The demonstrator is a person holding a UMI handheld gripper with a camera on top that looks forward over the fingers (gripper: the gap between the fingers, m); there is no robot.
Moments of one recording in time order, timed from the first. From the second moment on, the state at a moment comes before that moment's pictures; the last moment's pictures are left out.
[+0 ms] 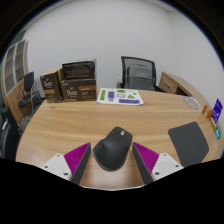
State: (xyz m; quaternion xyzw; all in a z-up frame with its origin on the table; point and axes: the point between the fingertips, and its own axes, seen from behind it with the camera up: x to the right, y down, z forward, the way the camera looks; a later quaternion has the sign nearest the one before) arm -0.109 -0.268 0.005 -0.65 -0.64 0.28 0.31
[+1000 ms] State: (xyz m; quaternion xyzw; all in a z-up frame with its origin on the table) arm -0.161 -0.270 -0.006 -0.65 -0.64 0.29 0.29
